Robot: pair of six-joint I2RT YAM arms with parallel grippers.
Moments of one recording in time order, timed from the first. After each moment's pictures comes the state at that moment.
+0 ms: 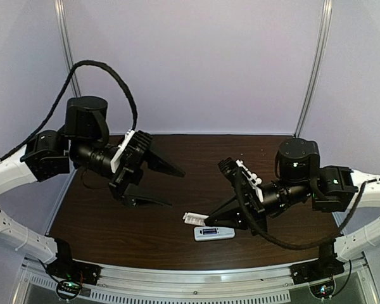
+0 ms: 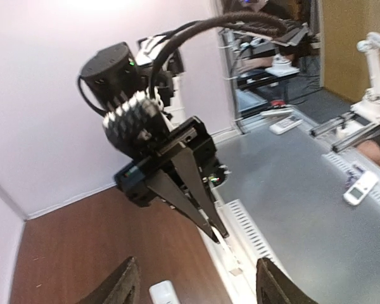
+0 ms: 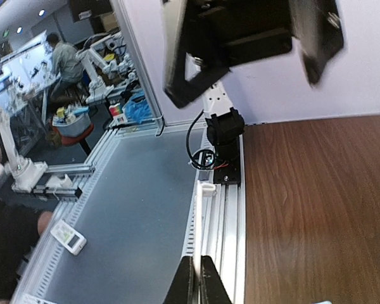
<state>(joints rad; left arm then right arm) -1.10 1.21 1.30 -0.42 0.78 0.44 1.26 1.10 0.99 -0.15 -0.50 0.08</state>
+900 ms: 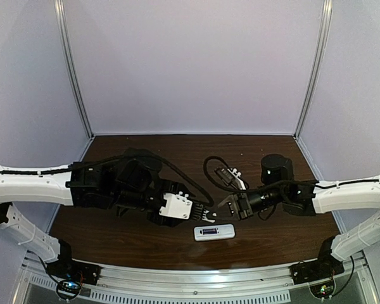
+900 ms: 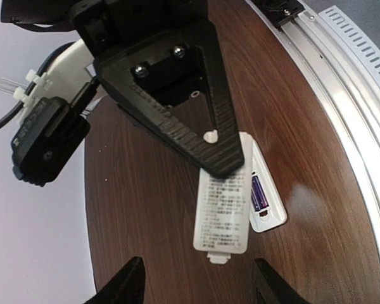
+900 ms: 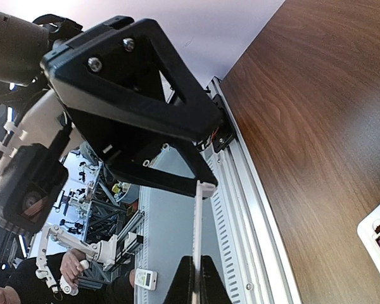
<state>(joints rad) -1.25 1.34 1.09 -0.39 -0.04 0.85 0.91 1.28 0.66 0.31 -0.83 0.78</state>
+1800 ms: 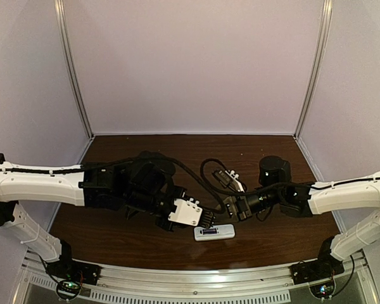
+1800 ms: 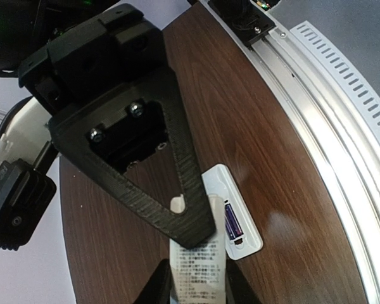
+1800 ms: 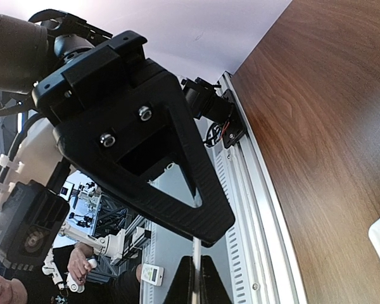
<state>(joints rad) -1.27 1.44 1.15 -0.40 0.08 0.84 0.91 1.33 0.65 0.40 -0.88 0.82</state>
